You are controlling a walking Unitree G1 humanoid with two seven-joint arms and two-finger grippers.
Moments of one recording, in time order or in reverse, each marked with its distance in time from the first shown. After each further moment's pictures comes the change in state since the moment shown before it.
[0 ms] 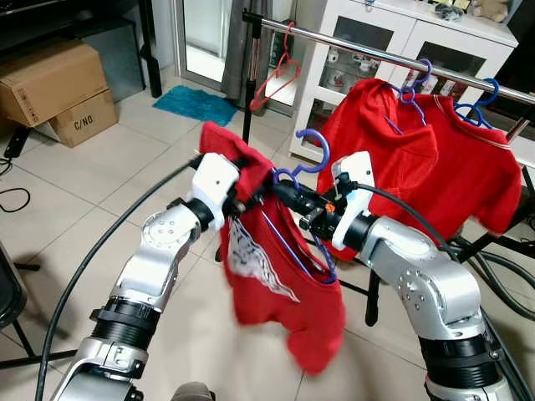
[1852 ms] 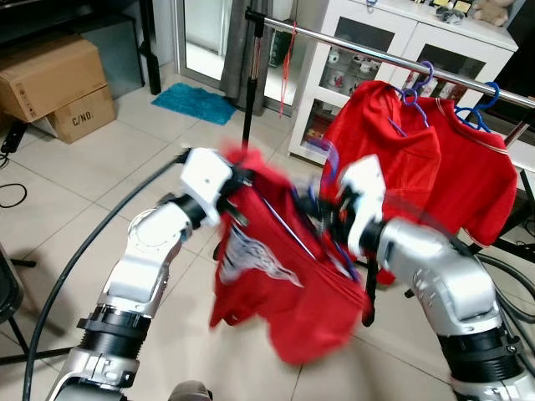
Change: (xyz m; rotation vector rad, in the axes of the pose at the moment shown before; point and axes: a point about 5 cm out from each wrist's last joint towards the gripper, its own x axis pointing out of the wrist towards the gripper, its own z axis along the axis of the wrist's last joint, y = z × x) left arm -0.011 -0.008 0.027 0.063 -0.132 -0.112; right arm -0.016 -0.028 -0.027 -0.137 0.256 -0.121
